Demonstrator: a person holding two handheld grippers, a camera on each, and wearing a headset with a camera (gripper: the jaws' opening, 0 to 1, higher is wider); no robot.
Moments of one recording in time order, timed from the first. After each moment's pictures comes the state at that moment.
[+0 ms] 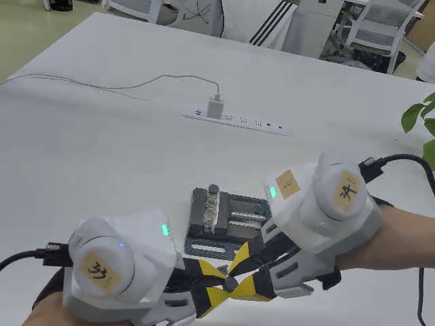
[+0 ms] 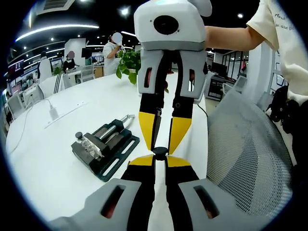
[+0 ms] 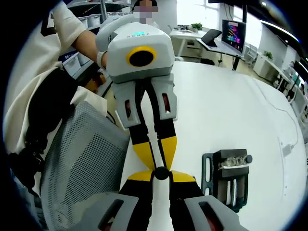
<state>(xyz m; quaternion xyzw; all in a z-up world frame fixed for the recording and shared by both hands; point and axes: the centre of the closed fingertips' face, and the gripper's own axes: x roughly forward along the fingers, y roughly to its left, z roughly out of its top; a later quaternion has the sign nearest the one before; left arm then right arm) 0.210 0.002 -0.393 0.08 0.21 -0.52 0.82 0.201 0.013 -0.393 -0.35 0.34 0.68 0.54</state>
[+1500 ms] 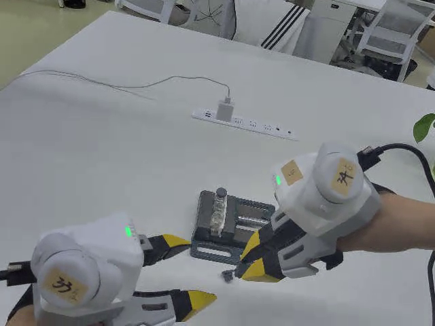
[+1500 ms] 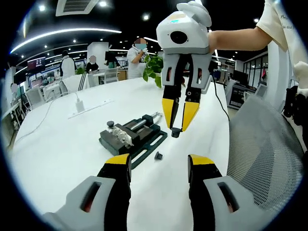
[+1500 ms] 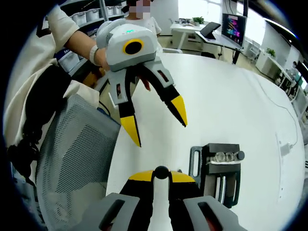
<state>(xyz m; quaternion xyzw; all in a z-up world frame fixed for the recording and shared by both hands) 0.236 0.056 -0.404 0.06 0.19 -0.42 0.89 0.235 0.007 -0.404 -0.38 0.35 0.68 0.53</state>
